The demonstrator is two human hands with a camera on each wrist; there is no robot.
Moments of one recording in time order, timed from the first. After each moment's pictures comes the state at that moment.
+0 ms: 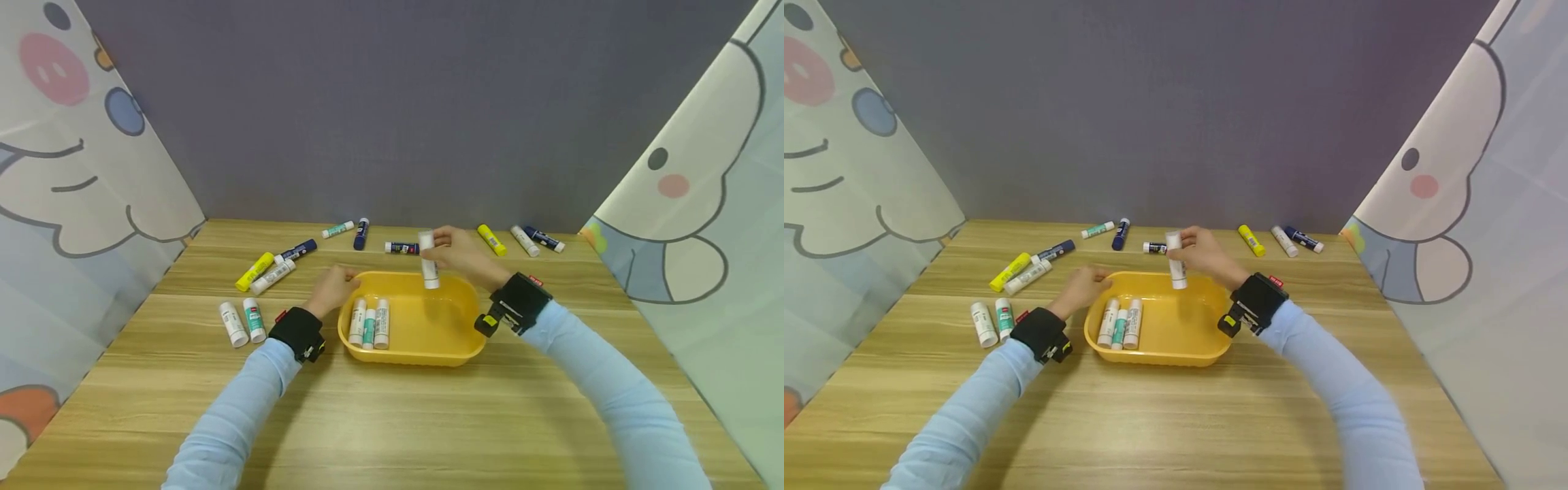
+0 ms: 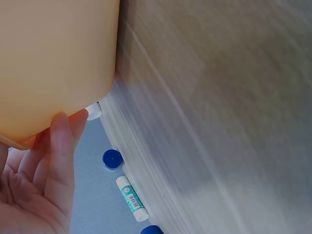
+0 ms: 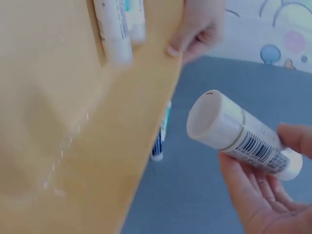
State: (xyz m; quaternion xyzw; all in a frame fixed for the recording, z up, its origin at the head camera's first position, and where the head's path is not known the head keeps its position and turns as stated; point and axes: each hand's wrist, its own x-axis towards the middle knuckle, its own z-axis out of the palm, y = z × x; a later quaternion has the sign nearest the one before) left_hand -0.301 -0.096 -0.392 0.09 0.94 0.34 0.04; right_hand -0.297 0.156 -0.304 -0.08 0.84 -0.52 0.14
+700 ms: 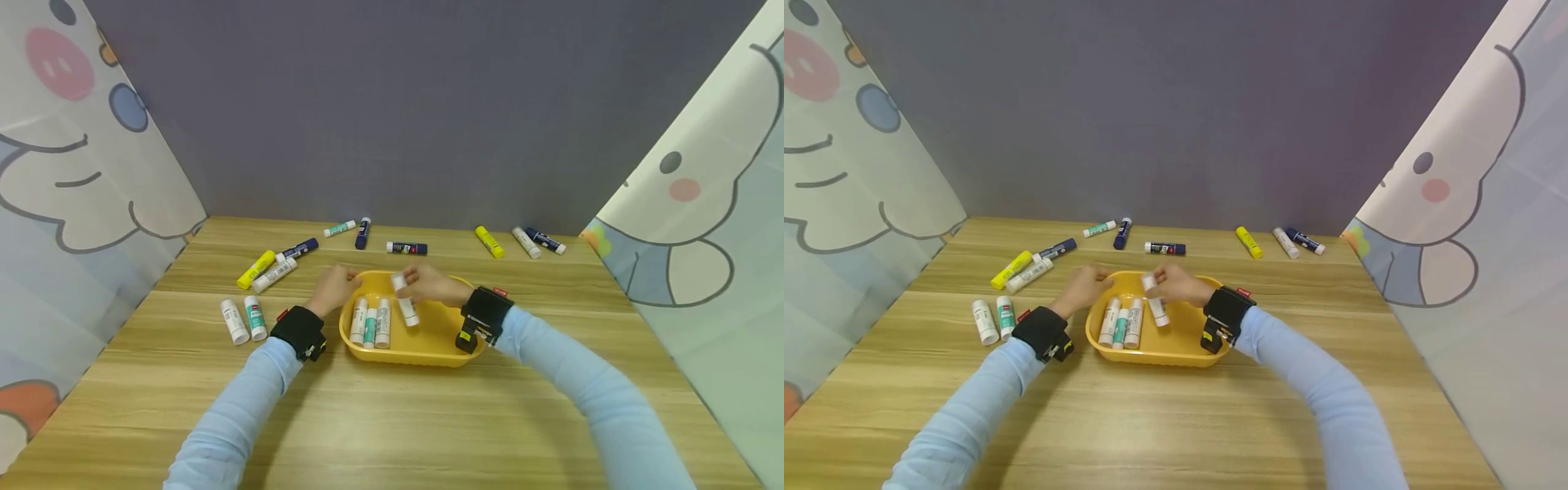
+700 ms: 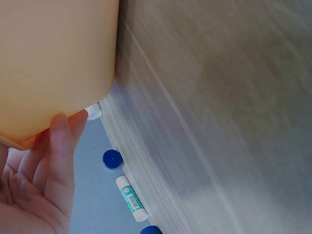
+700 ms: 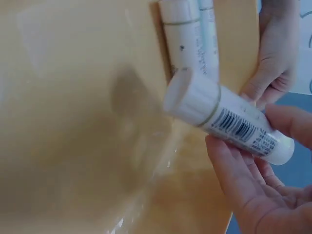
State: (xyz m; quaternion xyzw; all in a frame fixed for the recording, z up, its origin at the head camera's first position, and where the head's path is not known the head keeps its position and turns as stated) left_hand -0.301 -0.097 -0.395 0.10 0.93 0.35 0.03; right_hand -0.299 0.118 -0.362 -0.12 0.85 -0.45 0.23
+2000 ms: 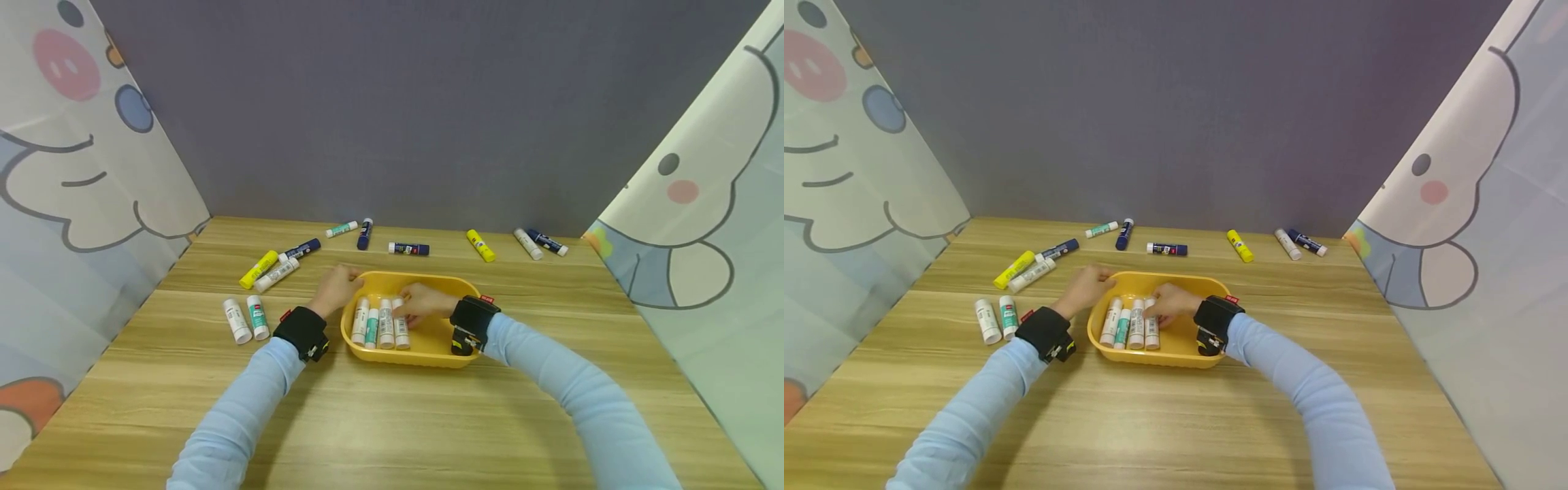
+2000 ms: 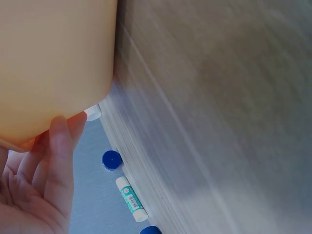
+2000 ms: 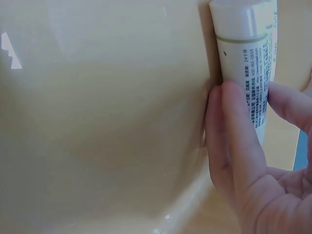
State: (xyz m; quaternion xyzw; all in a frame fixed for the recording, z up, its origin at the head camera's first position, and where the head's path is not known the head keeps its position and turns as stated) left_hand -0.300 -0.095 -0.396 0.10 0.94 0.33 0.01; right_hand -0.294 0.107 -0.386 -0.11 0.87 -0.37 0.31
